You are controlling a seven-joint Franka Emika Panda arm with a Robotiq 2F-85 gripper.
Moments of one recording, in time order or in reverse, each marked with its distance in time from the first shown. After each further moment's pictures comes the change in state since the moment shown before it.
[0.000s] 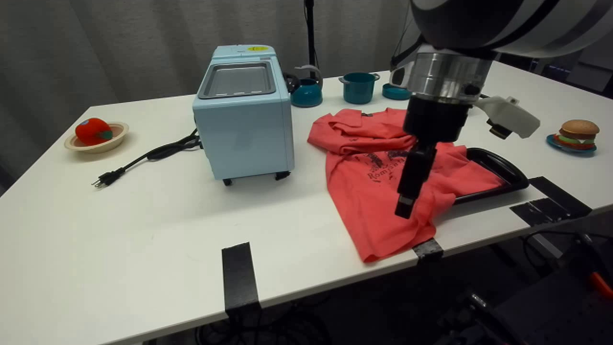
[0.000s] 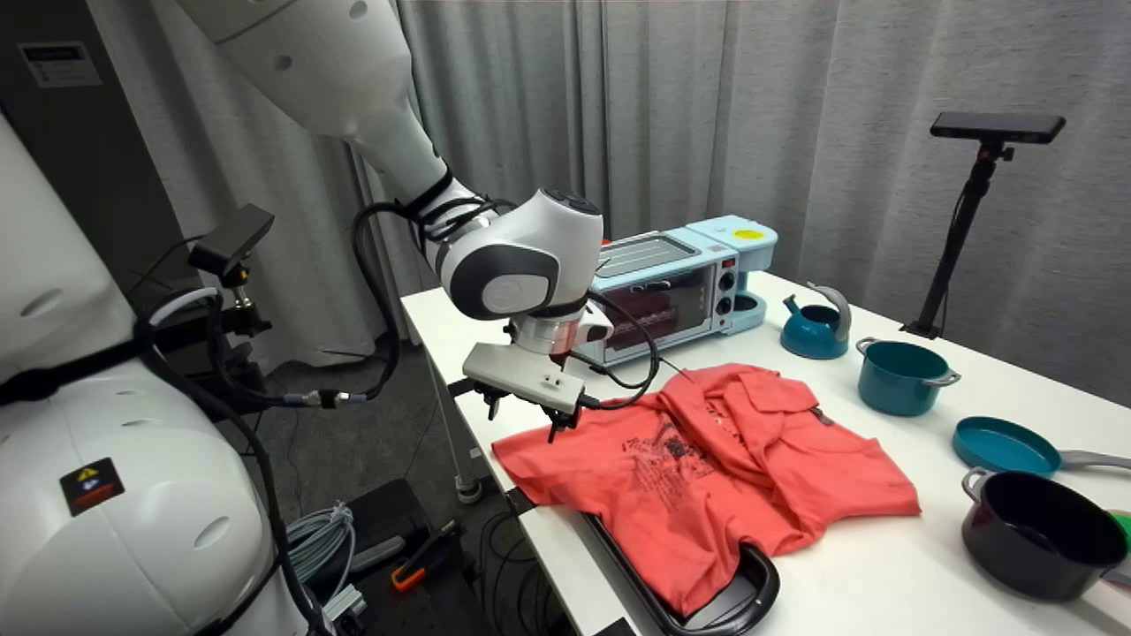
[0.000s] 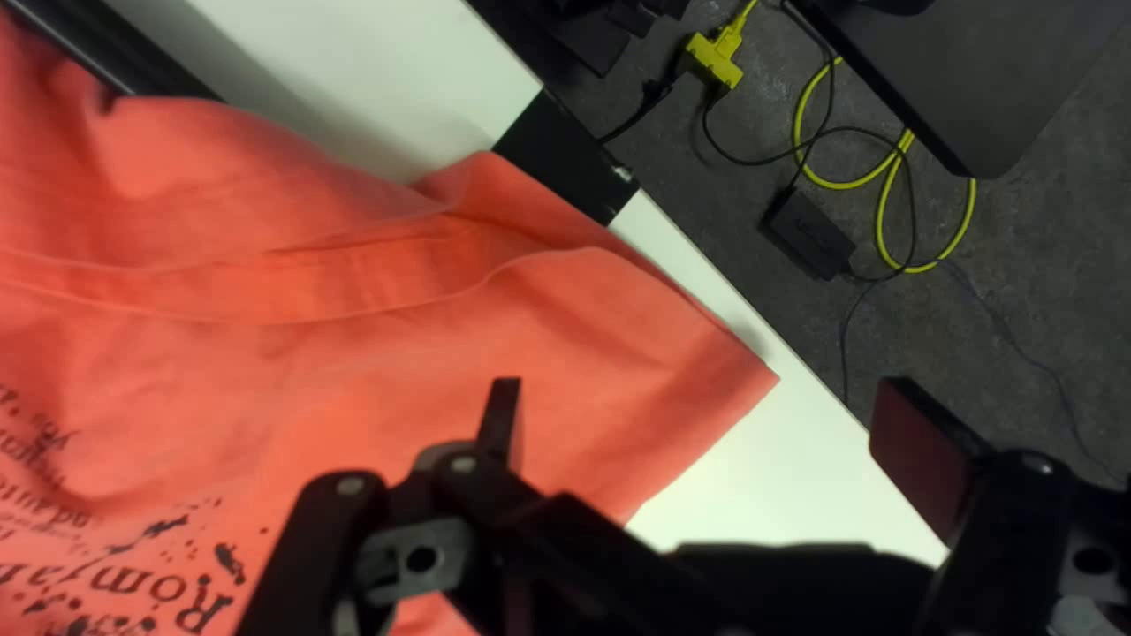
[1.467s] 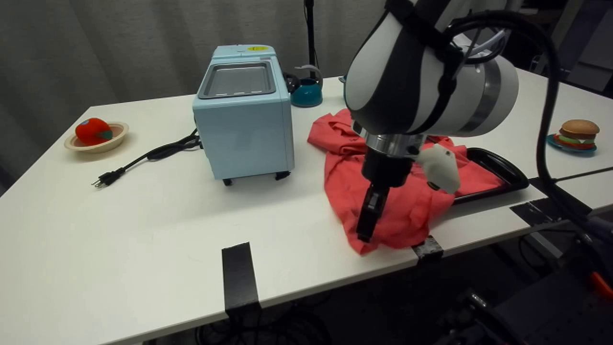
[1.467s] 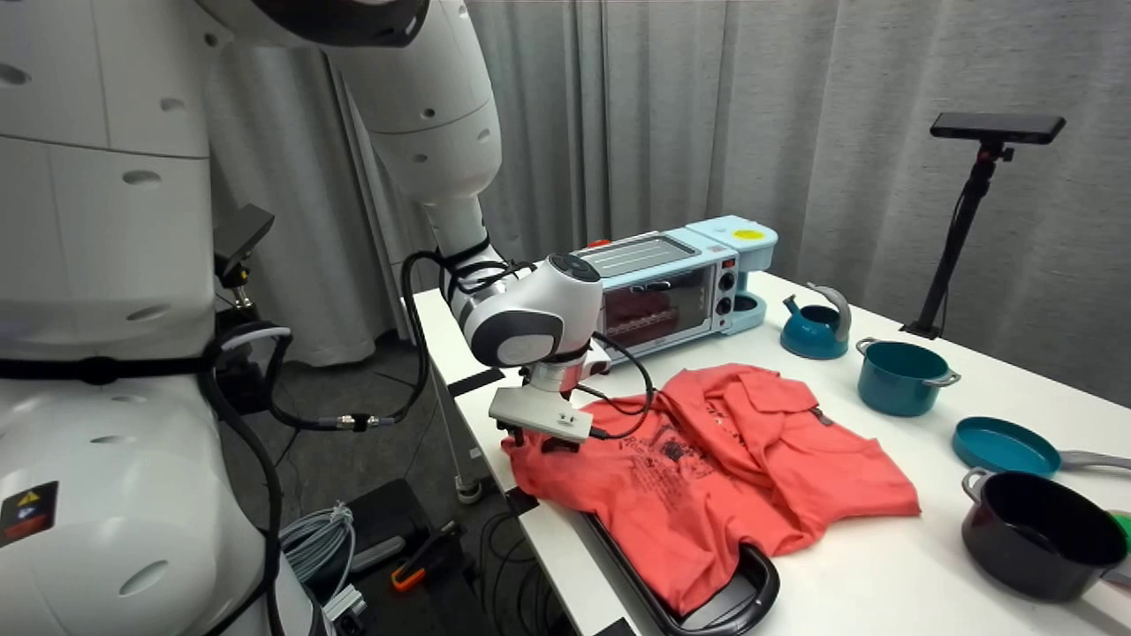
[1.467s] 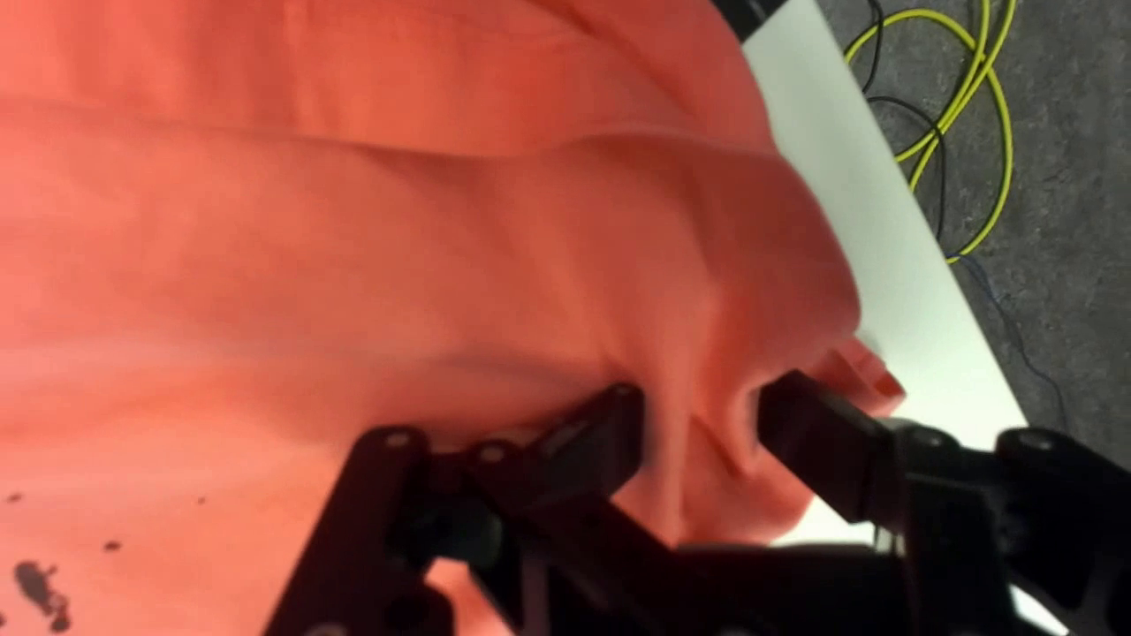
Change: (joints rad) arm -0.223 0.375 0.305 0.145 0.076 0.278 -0.144
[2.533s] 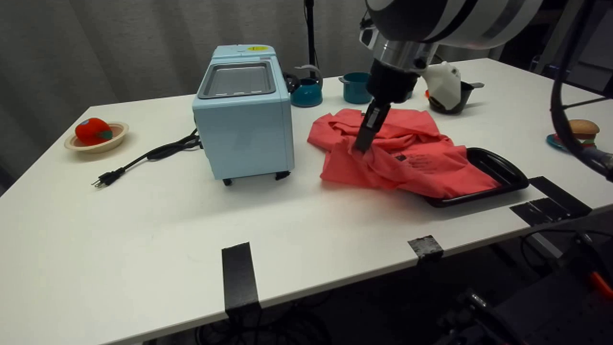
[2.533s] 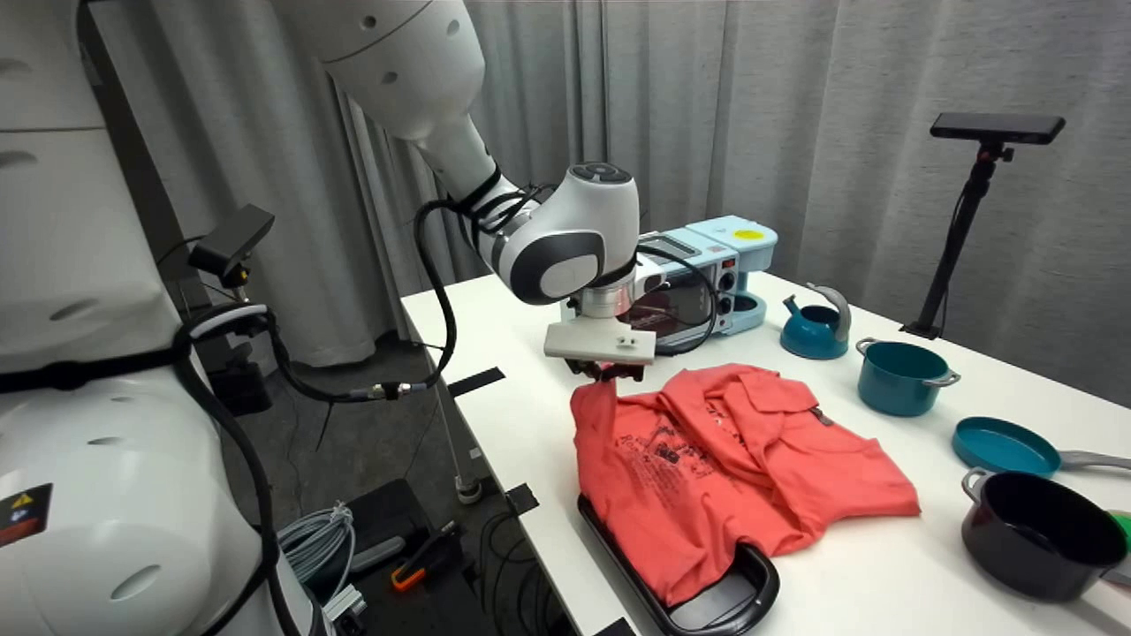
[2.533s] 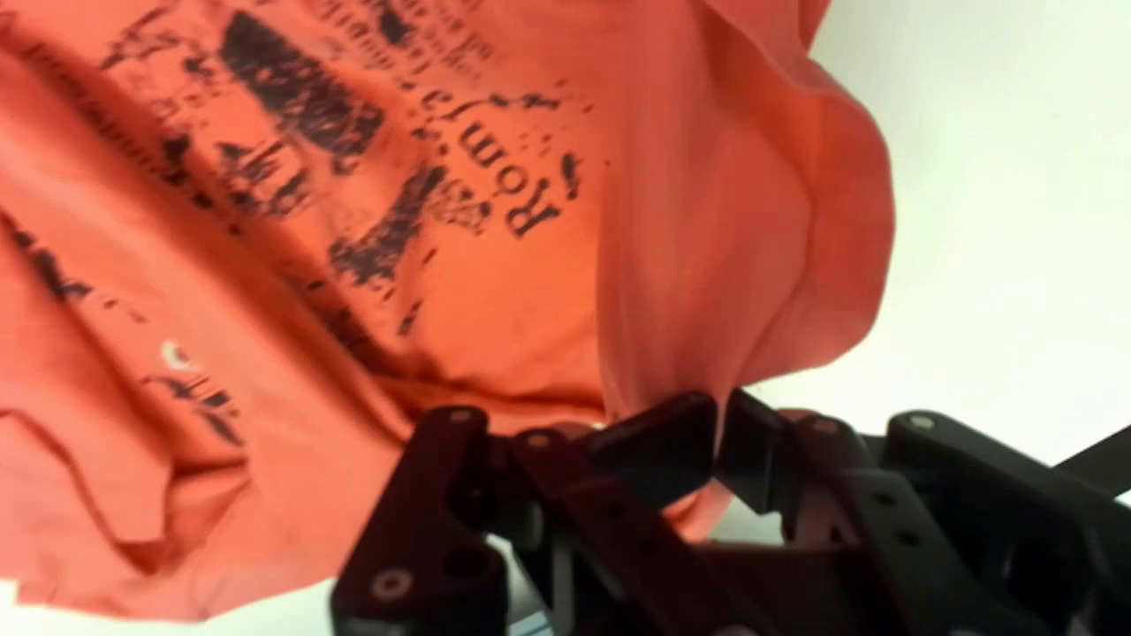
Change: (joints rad) arm -0.022 -0.210 -0.104 0.063 -0.162 -0.012 0.060
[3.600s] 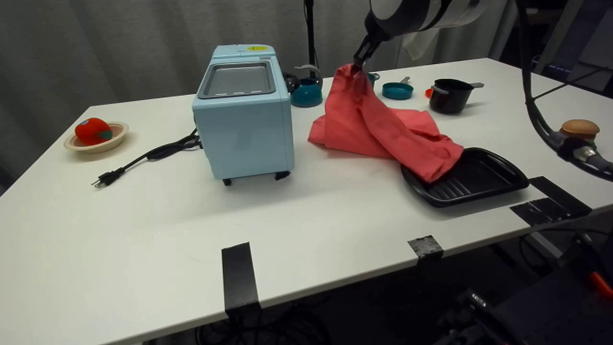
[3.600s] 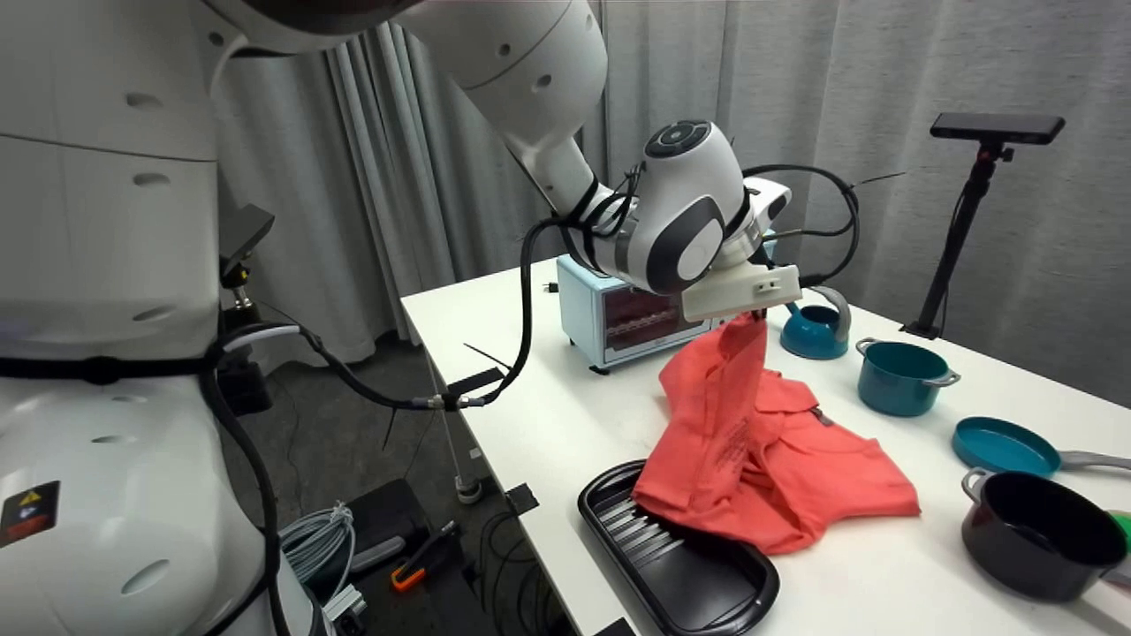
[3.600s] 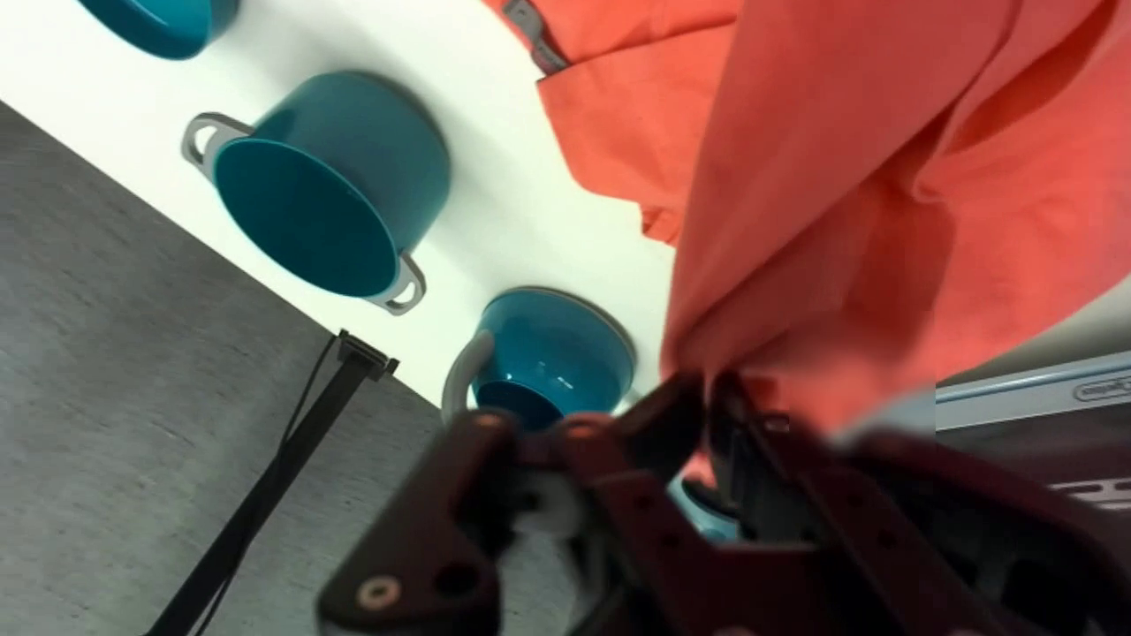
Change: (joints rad) arm 0.026 0.227 -0.237 0.348 -0.357 0.375 0.210
